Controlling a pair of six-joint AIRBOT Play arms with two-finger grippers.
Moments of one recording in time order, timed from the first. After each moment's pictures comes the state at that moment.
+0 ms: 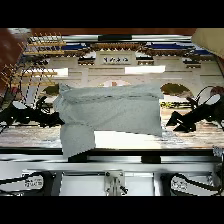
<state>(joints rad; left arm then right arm) 0.24 -1.42 0.85 0.95 -1.10 -1.18 -0.36 -1.39 0.96 -1.19 1.39 1.45</state>
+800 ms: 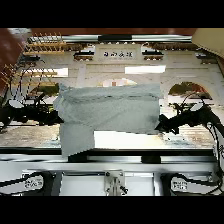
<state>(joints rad) 0.24 -1.38 0.86 0.94 -1.13 -1.18 -0.26 -1.47 0.84 -1.02 1.21 1.42</state>
